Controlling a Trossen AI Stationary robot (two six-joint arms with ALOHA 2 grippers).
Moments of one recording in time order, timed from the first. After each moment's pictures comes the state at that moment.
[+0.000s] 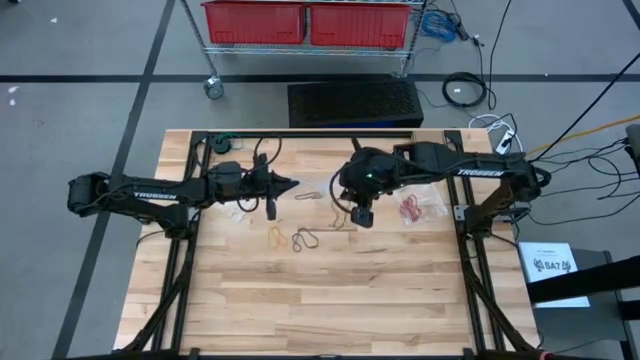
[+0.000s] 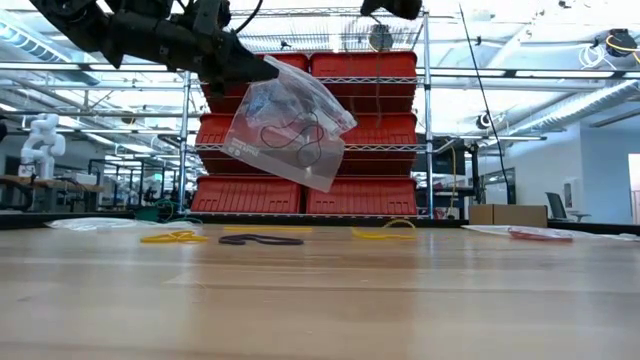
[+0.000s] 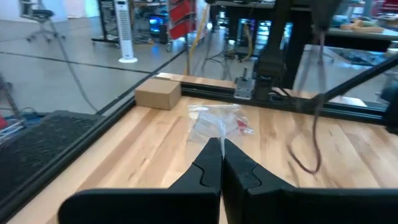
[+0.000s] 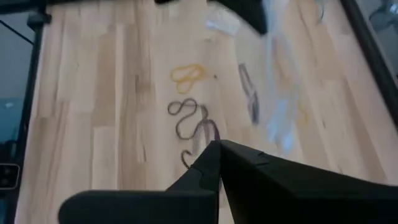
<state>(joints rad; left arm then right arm) 0.20 1.08 0.50 0.46 0.03 -0.05 -0.01 1.59 1.75 -1.02 0.02 0.14</state>
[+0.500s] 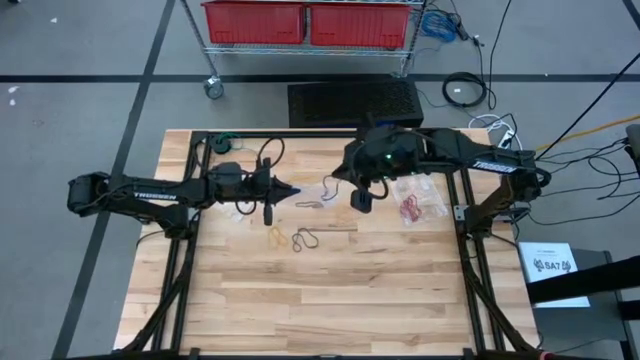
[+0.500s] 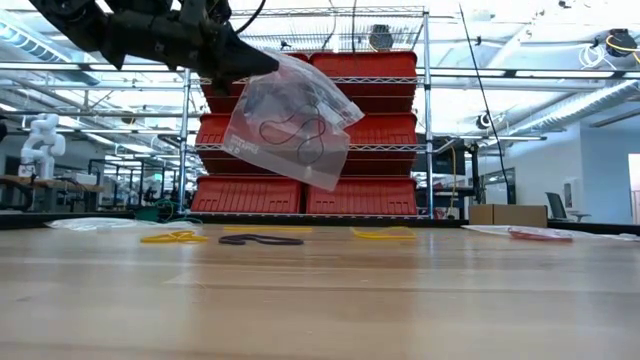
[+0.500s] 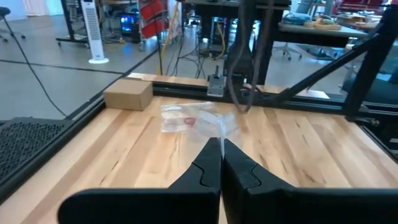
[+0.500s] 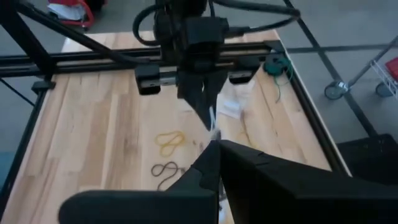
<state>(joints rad) 0.19 1.08 0.50 0.47 0.13 -0.04 -0.01 1.59 1.92 -0.95 0.11 0.06</state>
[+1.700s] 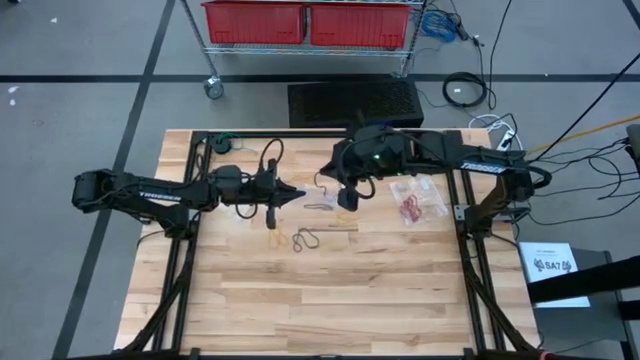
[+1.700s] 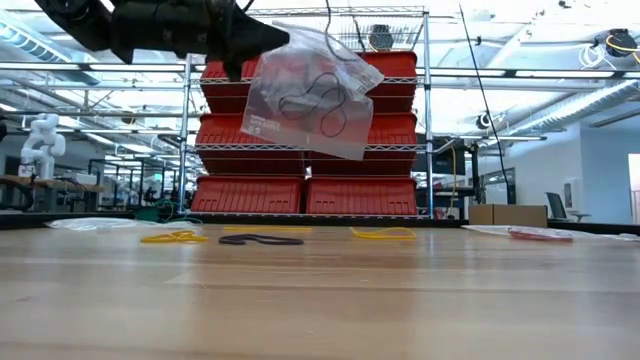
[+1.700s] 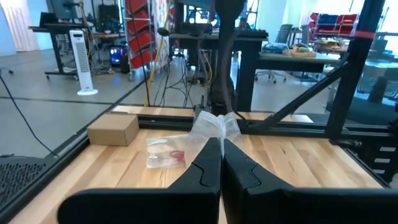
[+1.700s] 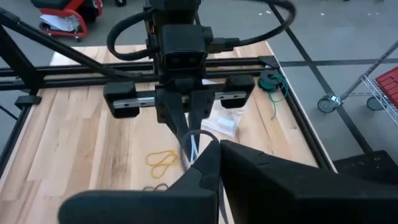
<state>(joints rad) 0.14 1.14 0.53 0.62 0.13 -0.02 -0.02 1.65 1.92 -0.83 0.13 0.03</state>
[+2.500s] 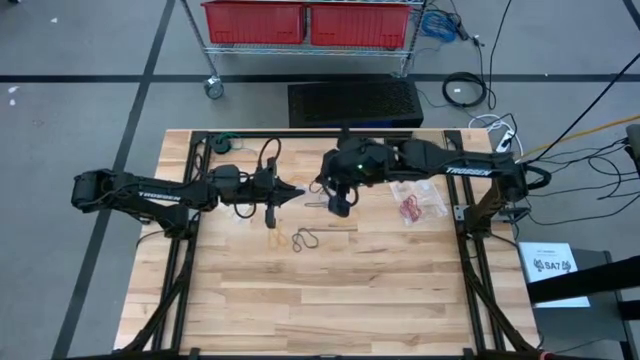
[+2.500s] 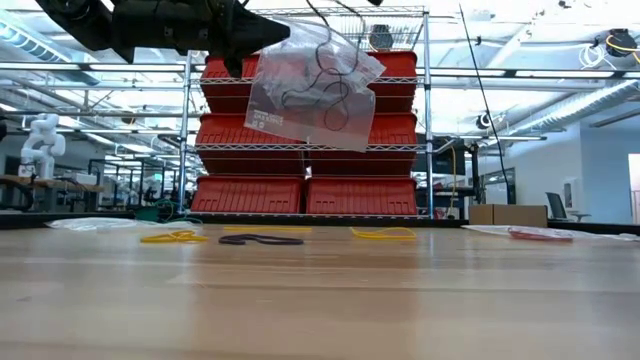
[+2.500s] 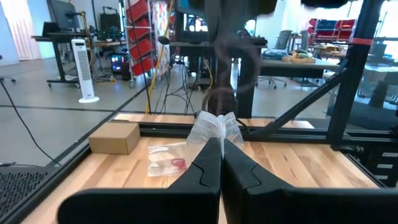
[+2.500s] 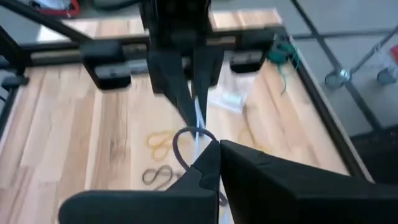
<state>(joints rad) 0.14 1.14 0.53 0.65 0.13 -0.01 -0.02 1.69 1.83 -0.81 0.13 0.08</state>
